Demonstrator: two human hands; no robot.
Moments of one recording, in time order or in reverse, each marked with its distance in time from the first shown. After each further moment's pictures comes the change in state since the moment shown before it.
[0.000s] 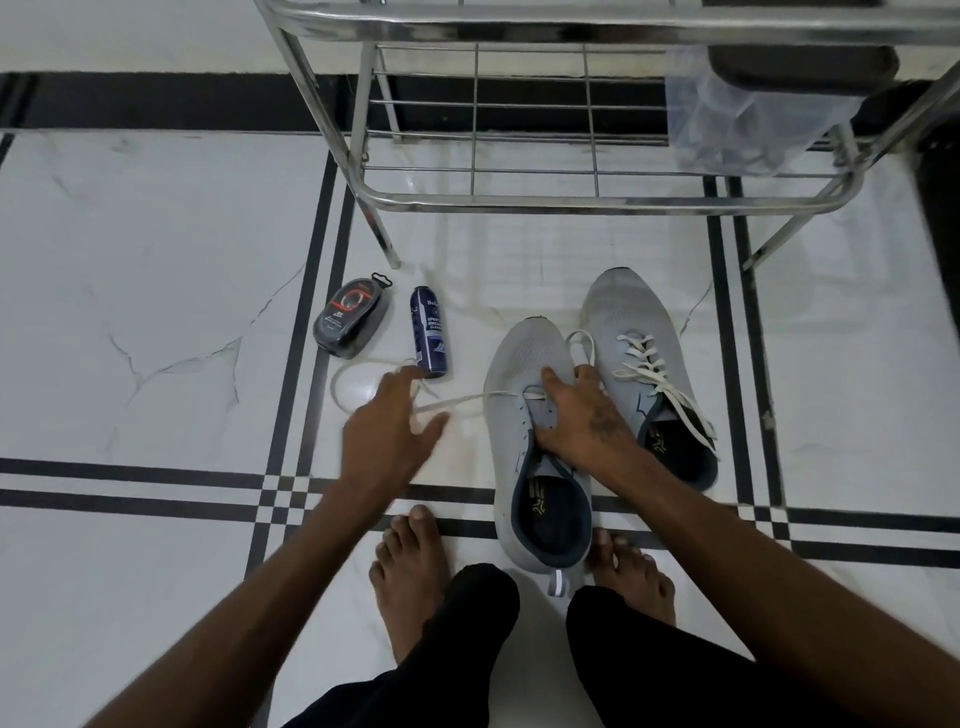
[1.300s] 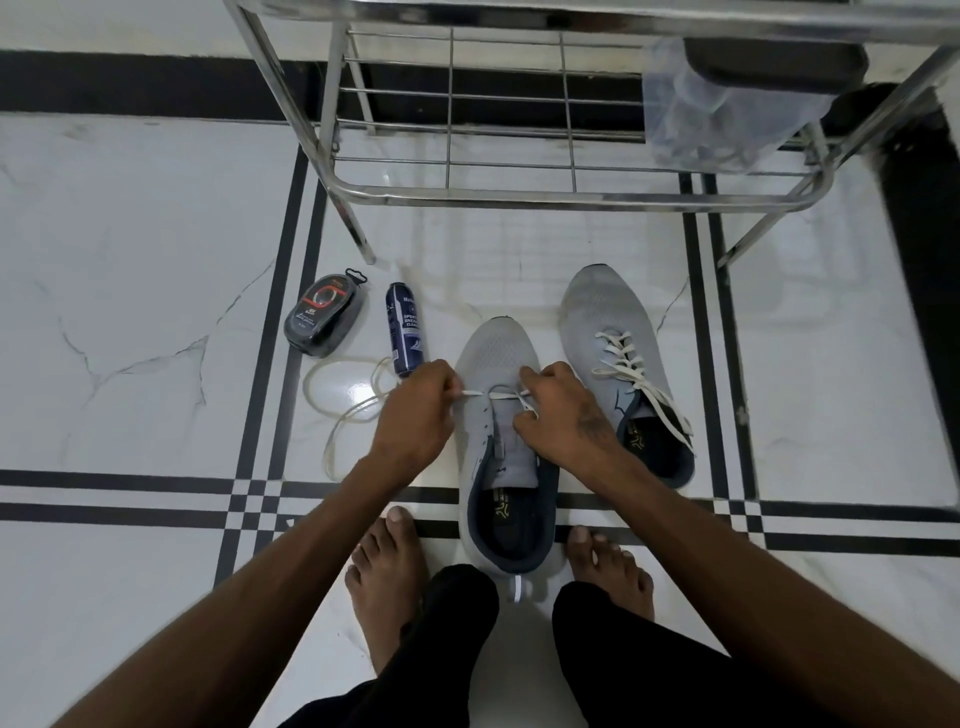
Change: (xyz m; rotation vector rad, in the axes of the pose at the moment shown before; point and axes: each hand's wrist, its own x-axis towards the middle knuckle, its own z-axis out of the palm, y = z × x) left_hand 0.035 0.032 0.040 -0.143 -0.110 0.063; right_hand -0.006 -0.003 -0.006 0.061 0.080 -0.056
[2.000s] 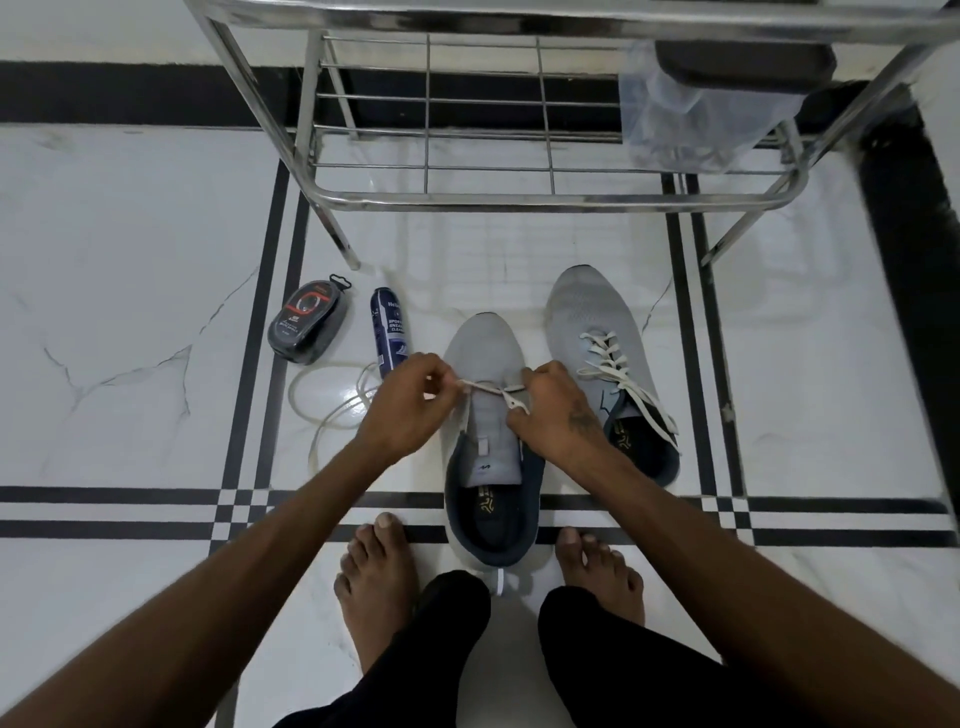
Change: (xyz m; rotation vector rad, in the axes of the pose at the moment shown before) left_hand 0.014 0.007 -0.010 -0.349 -0.048 0.027; right_hand 0.002 0.001 -0.008 0.025 0.030 0.029
